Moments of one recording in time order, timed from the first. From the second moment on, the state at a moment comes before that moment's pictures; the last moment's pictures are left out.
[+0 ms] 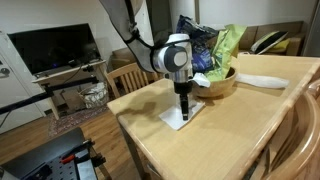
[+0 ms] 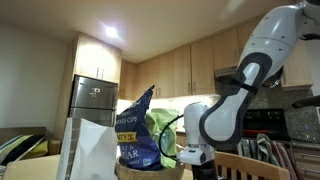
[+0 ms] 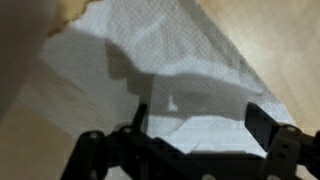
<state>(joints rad) -0.16 0.75 0.12 -1.88 -0.26 2.52 -2.22</state>
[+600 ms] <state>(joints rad) -0.16 0.75 0.12 -1.88 -0.26 2.54 -2.25</state>
